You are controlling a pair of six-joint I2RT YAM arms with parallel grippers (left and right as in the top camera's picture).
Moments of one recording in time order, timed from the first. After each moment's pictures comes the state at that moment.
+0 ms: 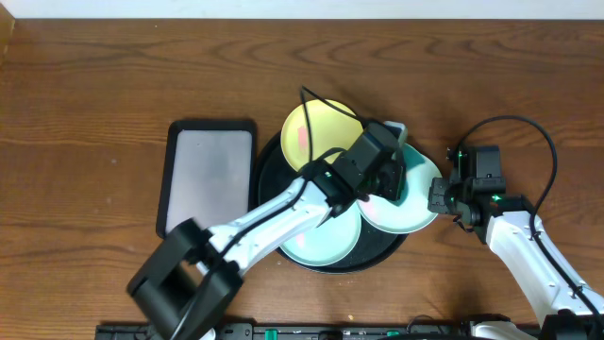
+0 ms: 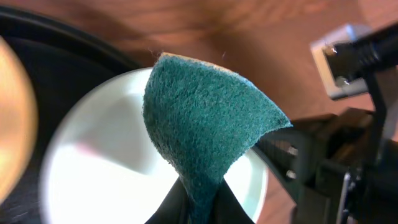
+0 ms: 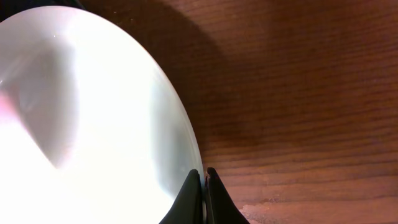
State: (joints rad) left arm -0.84 1.76 1.19 -0.19 0.17 -0.58; right arm 0.08 1.35 0.66 -0.44 -0.01 0.22
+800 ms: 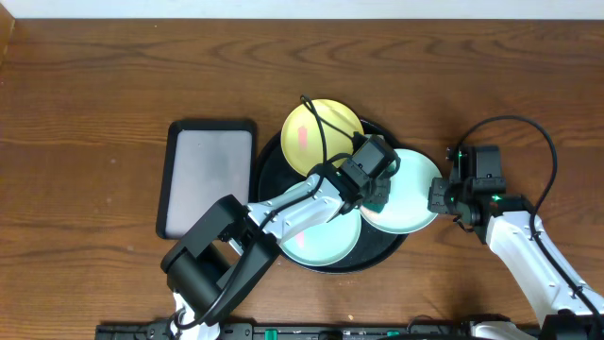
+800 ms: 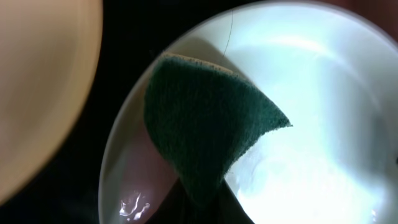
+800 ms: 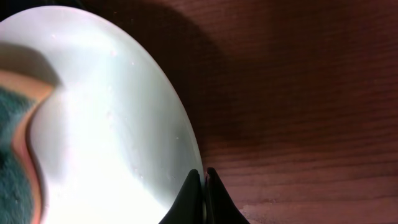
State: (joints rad) left arm -0.84 1.94 1.19 -0.25 0.07 -0.71; right arm 0.08 1.35 0.66 -0.44 -0.01 0.22
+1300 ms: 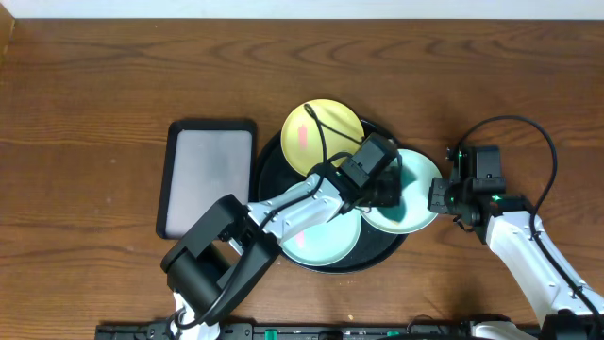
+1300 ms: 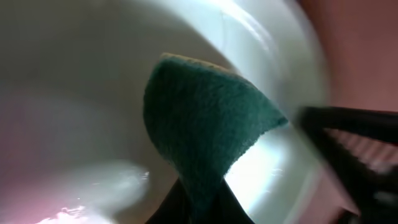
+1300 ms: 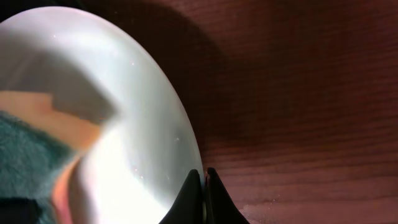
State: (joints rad) left arm -0.84 1.94 1.19 -0.14 0.34 -0.81; right arm 0.08 1.35 0.66 -0.44 -0.01 0.22
